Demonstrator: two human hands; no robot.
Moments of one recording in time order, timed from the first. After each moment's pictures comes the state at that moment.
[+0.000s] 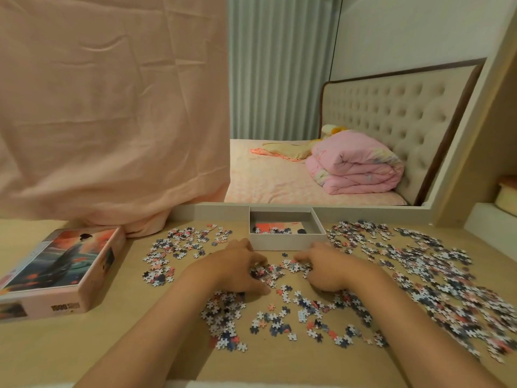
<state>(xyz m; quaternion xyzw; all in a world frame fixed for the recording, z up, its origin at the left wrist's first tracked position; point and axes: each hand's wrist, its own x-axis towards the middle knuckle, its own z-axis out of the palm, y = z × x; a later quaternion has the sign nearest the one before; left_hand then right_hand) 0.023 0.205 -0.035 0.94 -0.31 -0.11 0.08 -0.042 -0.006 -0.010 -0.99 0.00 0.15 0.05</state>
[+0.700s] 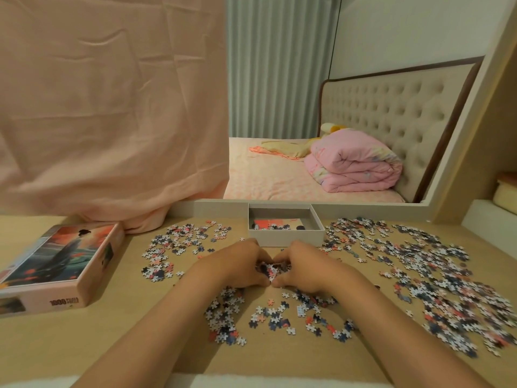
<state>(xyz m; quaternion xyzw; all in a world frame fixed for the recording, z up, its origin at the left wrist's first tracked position) 0.009 0.189 -0.027 0.93 -0.35 -0.09 0.10 -0.044 0.027 -0.019 -0.98 -0.01 0.09 0.17</state>
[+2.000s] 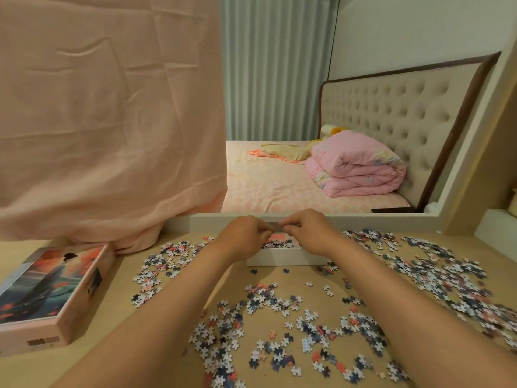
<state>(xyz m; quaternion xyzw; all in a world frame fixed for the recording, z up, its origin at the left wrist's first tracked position) 0.100 0.164 -0.014 0.91 -0.31 0.04 0.26 0.044 -0.014 0.010 -0.95 -0.01 -0.07 0.31</state>
